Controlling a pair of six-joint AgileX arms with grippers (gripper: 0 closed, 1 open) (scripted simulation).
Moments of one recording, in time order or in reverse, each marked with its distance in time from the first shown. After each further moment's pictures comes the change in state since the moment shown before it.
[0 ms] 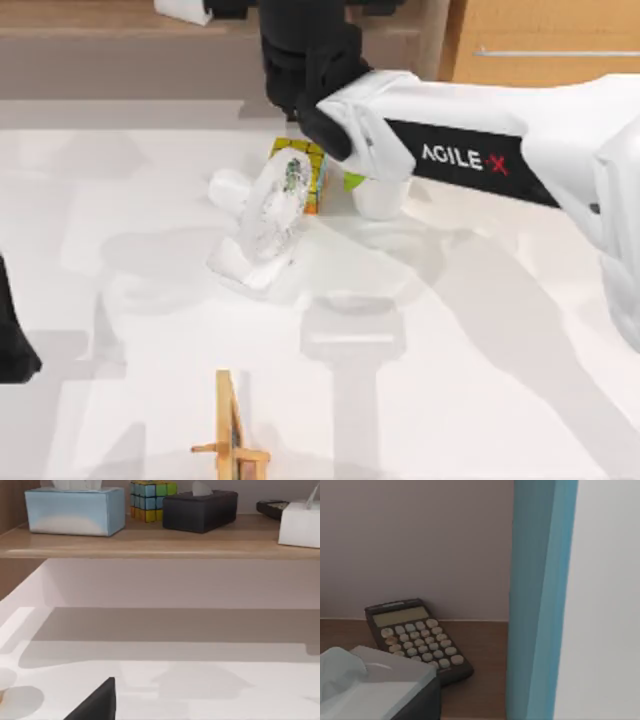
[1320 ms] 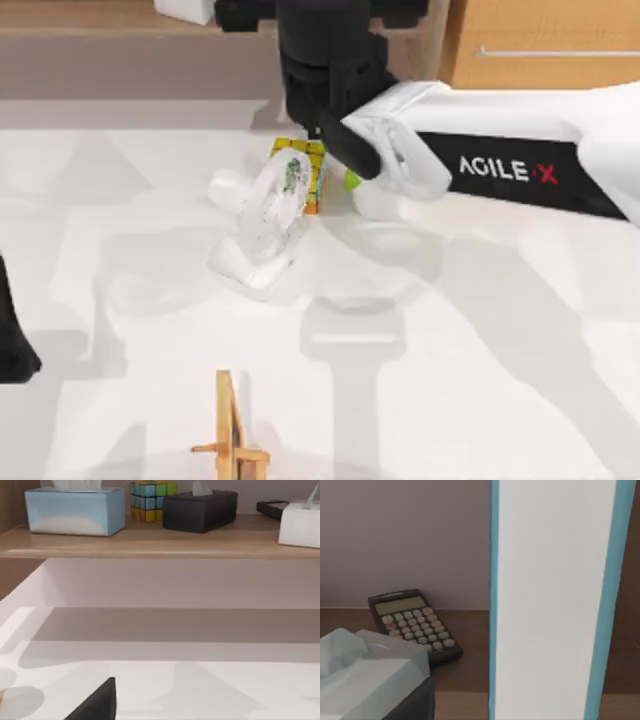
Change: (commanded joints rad) left arm 0.000 0.000 0.000 0.000 0.000 0.000; right arm 0.030 -0.164 -0.212 0.025 0.005 0.032
